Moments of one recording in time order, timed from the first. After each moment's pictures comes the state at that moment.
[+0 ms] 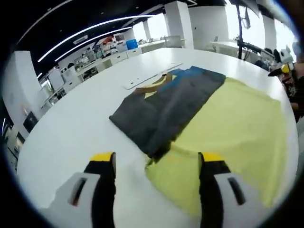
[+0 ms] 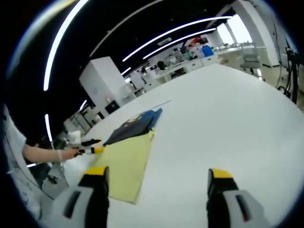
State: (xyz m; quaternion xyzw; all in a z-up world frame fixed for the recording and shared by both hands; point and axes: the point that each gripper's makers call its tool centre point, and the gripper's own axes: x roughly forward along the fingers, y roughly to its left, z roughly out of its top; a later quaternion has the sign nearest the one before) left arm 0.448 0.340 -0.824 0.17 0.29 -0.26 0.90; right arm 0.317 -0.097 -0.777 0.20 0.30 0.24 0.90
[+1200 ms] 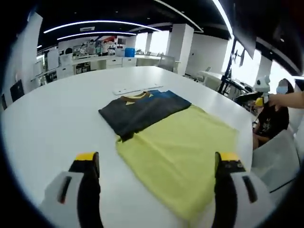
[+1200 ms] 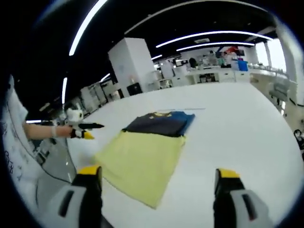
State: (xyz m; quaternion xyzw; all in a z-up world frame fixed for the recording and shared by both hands) left arm 0.337 0.343 -0.760 0.01 0.27 -0.31 0.91; right arm 0.305 -0.031 -0.725 0.04 0.28 0.35 0.89
